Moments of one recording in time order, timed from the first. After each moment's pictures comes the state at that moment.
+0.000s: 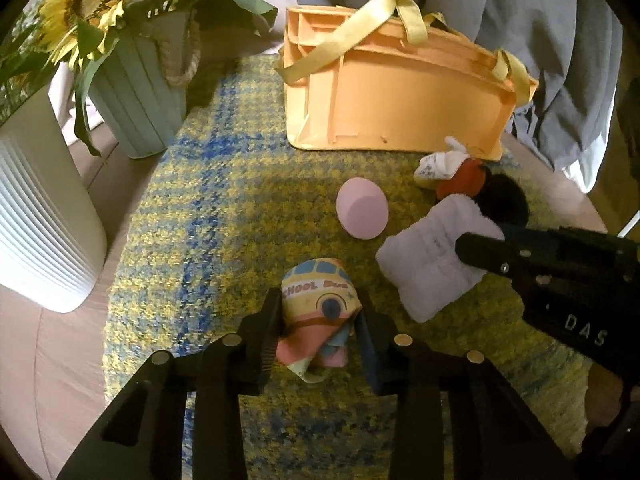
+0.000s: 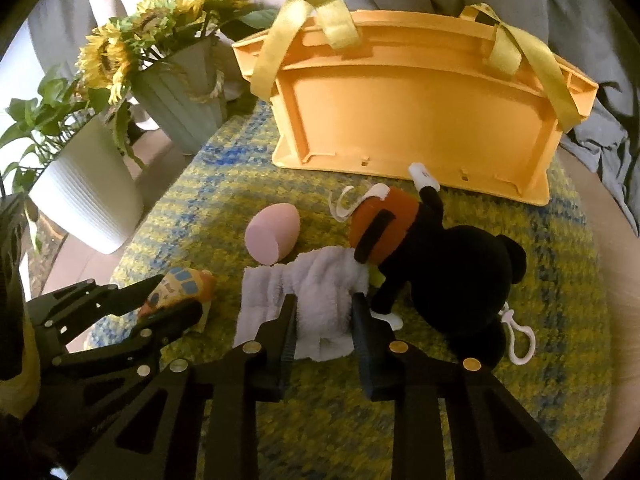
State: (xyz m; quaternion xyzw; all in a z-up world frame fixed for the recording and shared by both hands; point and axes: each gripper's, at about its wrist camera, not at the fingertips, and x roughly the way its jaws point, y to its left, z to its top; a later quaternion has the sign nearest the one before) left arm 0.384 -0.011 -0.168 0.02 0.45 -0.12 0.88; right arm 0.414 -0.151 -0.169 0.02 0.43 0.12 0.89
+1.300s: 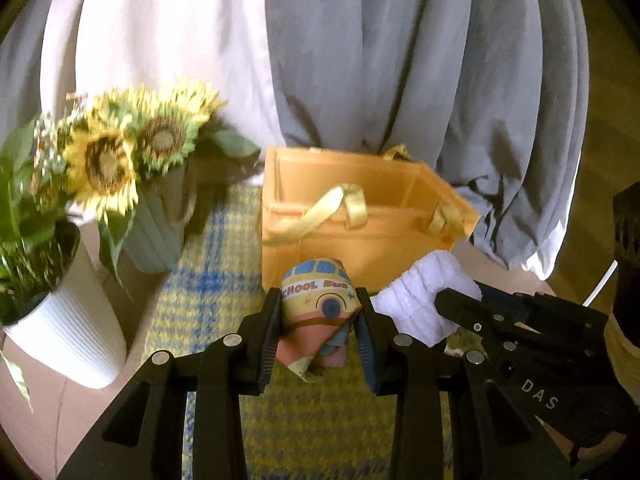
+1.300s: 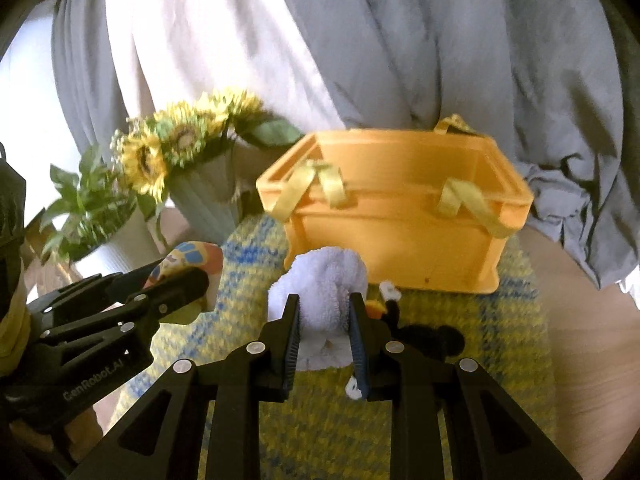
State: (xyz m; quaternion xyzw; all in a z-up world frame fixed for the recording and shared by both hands) left arm 0.375 -0.025 -0.052 -0.02 0.30 -0.14 0.94; right arm 0.376 -0.169 -0.074 0.04 0.29 0.11 0.95
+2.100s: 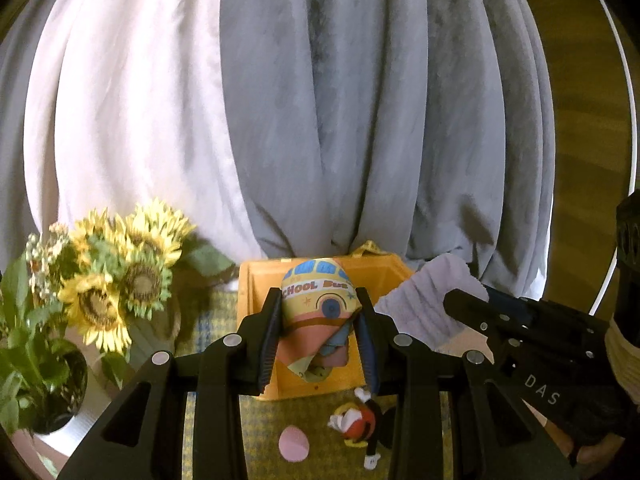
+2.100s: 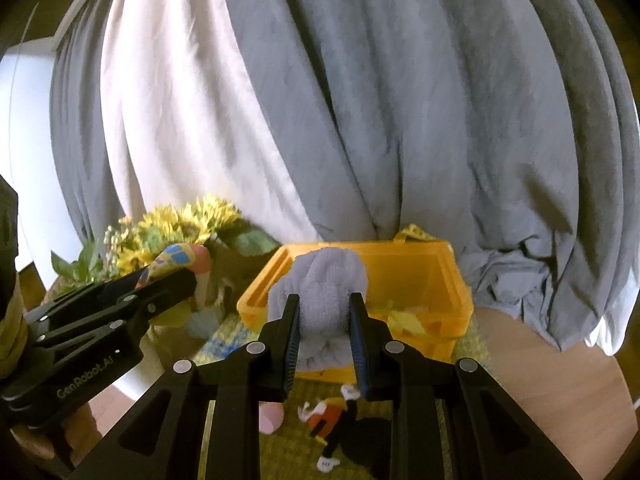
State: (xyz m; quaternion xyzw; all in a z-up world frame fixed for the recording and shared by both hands) left arm 0.383 -0.051 0.027 0.00 0.17 -0.17 0.97; right arm 0.367 -0.196 0.000 0.05 0.16 0.06 0.98
